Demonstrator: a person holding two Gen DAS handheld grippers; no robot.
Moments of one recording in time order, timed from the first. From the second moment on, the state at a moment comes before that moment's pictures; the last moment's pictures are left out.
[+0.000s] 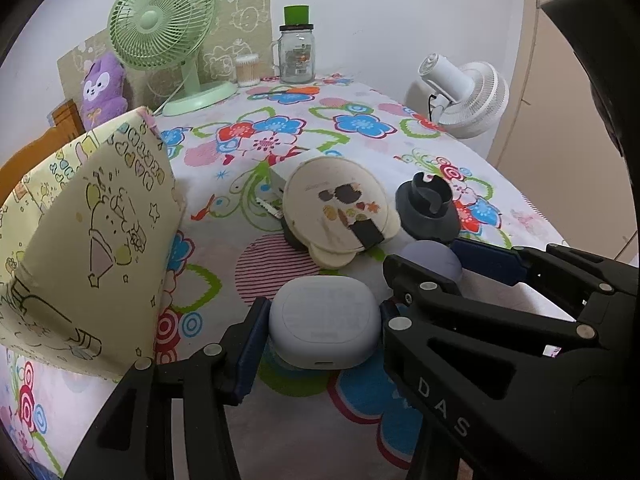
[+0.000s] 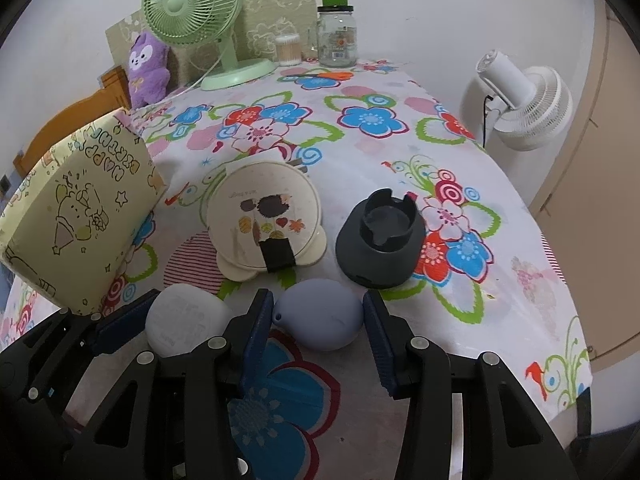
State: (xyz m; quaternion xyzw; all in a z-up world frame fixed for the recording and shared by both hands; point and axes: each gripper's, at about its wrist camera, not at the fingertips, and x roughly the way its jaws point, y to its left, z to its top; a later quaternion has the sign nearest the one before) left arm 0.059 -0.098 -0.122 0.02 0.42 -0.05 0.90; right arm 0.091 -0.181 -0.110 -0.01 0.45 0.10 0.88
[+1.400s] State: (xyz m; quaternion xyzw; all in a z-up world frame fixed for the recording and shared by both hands) left arm 0.038 -0.086 -0.032 0.04 0.37 -0.07 0.92; right arm 0.061 -0.171 -0.015 0.00 0.40 0.06 0.92
